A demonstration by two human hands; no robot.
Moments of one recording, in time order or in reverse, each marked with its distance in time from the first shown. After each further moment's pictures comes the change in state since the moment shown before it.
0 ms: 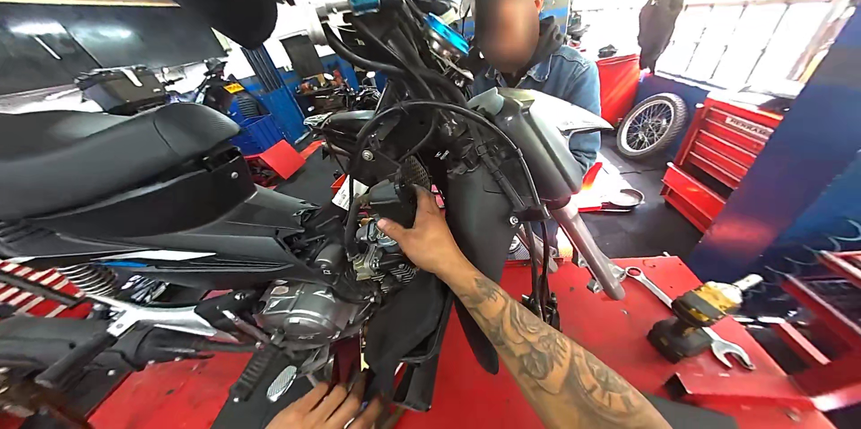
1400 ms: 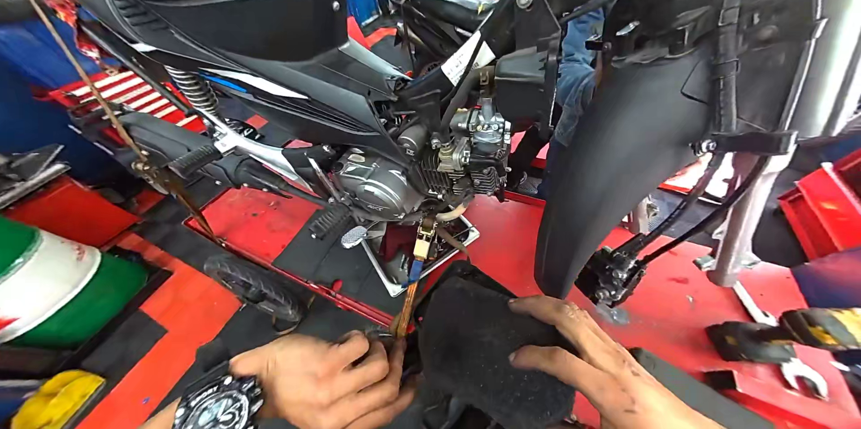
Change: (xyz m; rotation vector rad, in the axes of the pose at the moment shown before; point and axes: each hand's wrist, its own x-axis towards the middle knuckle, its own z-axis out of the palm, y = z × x) left_hand -0.060 0.035 -0.077 -0.155 0.009 0.299; right_hand -0.220 0.019 -0.081 -0.112 -0.736 -0.531
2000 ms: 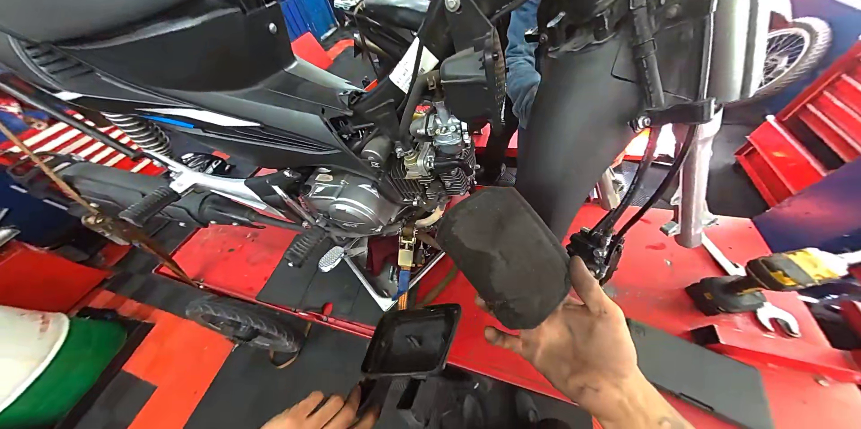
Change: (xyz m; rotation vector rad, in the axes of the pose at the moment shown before) left_hand -0.054 0.090 0.047 -0.195 -0.242 -0.415; right_hand 0.016 0.007 0.030 2.079 0.699 0.624
